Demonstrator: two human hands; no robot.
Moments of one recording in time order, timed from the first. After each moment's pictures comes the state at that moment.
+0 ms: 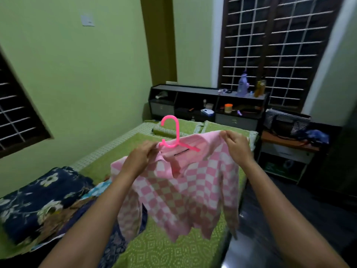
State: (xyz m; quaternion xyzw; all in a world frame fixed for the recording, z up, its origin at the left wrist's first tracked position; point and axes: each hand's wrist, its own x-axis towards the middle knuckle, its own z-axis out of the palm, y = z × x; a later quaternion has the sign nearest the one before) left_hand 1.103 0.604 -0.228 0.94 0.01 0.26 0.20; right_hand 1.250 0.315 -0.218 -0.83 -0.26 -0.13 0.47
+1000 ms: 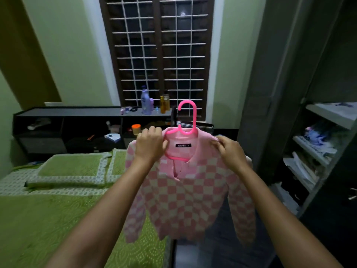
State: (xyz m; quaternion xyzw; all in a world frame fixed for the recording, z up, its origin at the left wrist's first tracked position) left_hand 1.600 0.323 -0.192 0.96 -0.09 0.28 0.01; right_hand 1.565 0.067 -0.211 -0.92 -0.05 -0.24 0.31
